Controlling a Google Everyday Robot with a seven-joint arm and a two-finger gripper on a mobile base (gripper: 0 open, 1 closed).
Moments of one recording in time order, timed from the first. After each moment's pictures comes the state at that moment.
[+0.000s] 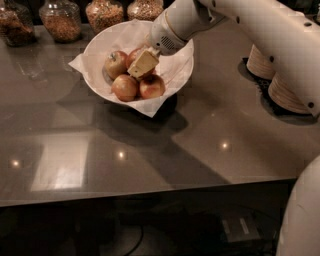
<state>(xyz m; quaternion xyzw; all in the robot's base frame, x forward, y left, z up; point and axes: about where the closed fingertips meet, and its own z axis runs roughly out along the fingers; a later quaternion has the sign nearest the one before) 0.662 0.043 0.937 -0.60 0.69 0.18 0.35</state>
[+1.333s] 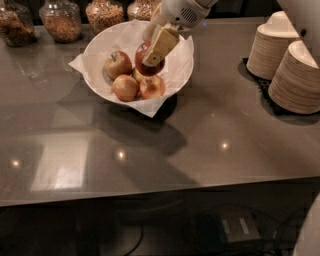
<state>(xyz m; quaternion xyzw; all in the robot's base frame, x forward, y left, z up) 0.629 0.003 1.000 -0.68 0.63 0.11 0.34</state>
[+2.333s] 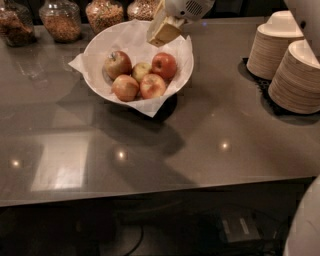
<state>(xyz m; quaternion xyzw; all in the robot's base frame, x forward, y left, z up) 0.630 -0.006 1.009 -0.71 0.62 0.08 0.33</state>
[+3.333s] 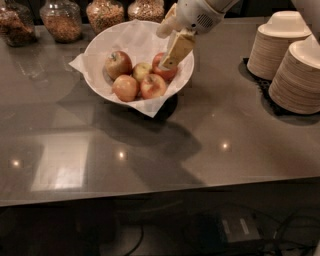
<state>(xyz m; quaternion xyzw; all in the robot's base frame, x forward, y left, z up) 0.628 -0.029 0.991 -0.70 0.63 0.08 0.34</state>
